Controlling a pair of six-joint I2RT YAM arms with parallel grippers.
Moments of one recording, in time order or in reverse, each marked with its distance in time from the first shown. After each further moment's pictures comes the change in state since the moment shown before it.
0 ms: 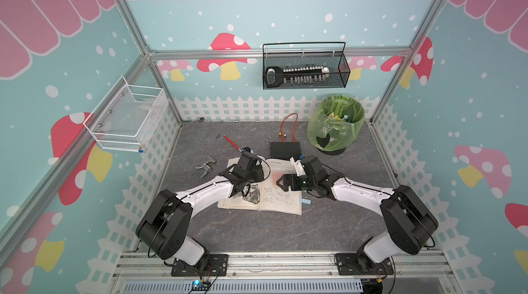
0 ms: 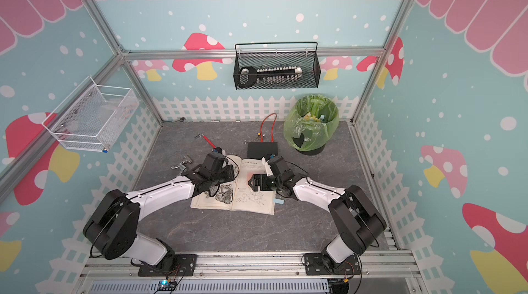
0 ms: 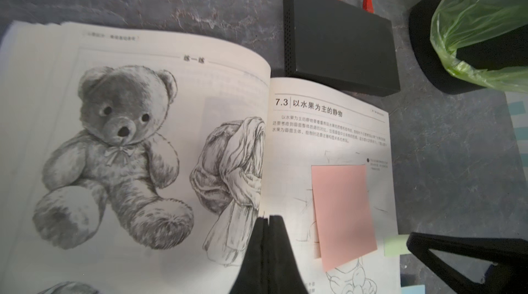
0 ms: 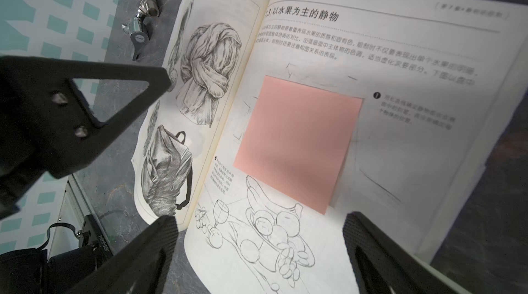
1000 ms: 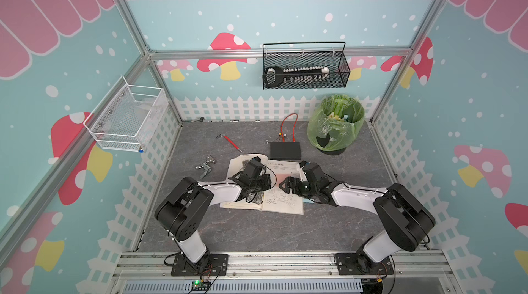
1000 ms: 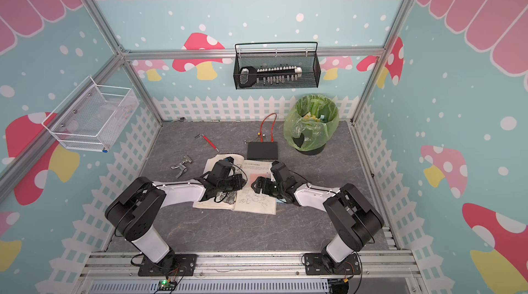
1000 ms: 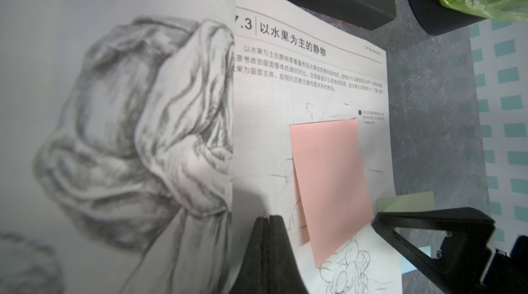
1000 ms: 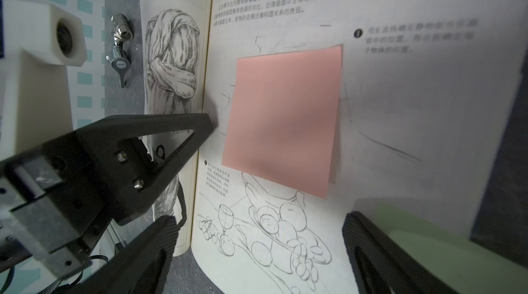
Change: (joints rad) left arm -0.037 0.177 -0.061 0.247 0.200 -0.034; right arm -0.006 0.027 -0.140 0.166 0.011 0.260
